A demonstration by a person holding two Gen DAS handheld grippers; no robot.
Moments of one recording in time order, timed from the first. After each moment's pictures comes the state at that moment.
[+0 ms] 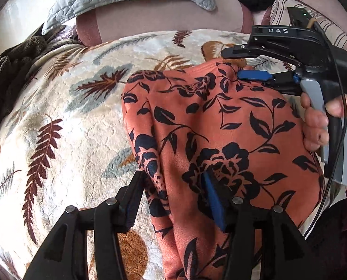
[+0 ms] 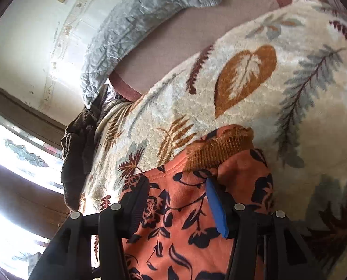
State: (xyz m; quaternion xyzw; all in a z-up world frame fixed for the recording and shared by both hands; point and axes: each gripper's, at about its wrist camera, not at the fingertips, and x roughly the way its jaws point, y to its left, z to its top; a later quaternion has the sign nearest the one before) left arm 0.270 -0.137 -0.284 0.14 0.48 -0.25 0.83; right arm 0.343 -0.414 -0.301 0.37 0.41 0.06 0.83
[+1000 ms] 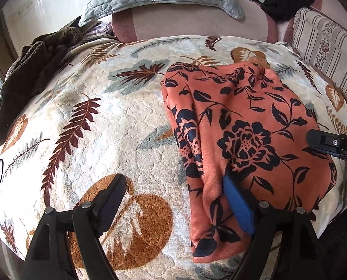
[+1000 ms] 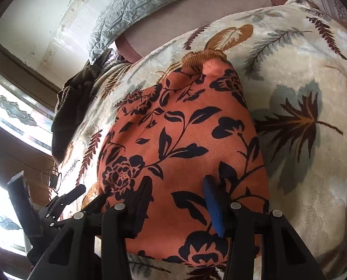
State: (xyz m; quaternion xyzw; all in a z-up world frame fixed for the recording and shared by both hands) left arm 0.235 -0.102 -0.279 0.12 0.46 -0.17 0.86; right arm 0.194 -0.365 -0.295 0.28 0.45 0.05 0.85
